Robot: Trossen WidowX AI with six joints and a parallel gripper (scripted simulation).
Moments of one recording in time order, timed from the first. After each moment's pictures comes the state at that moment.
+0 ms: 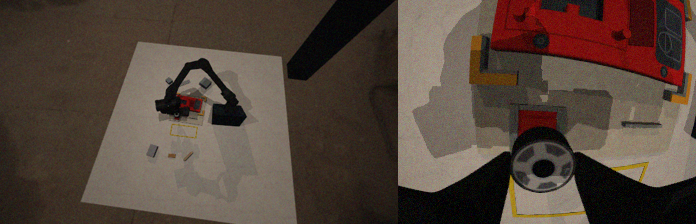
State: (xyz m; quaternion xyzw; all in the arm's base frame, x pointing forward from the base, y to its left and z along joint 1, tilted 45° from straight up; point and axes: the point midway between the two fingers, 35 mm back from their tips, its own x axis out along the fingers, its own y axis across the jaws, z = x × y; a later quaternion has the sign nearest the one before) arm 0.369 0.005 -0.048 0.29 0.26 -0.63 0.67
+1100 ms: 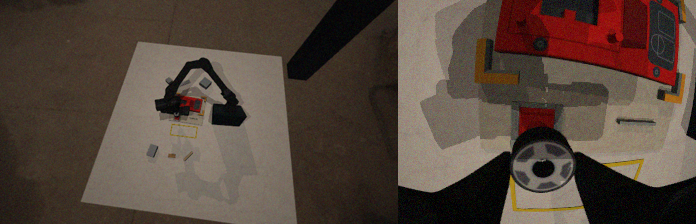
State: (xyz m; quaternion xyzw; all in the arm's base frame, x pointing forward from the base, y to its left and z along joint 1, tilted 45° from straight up) arm 0.368 0.013 -0.039 0.28 0.26 -0.63 0.68
